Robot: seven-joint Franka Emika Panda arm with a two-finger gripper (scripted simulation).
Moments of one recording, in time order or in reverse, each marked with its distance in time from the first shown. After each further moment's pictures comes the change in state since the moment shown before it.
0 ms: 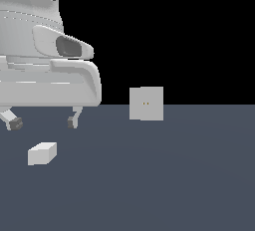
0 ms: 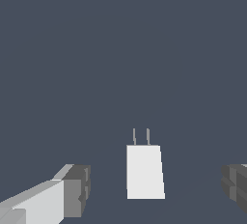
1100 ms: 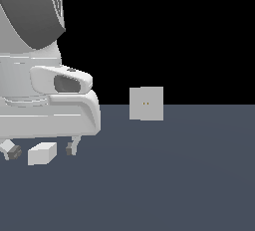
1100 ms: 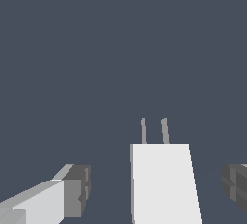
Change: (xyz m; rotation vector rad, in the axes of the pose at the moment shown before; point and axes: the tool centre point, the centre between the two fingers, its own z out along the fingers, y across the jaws) arm -0.017 -0.002 0.046 -0.002 0.006 -0.001
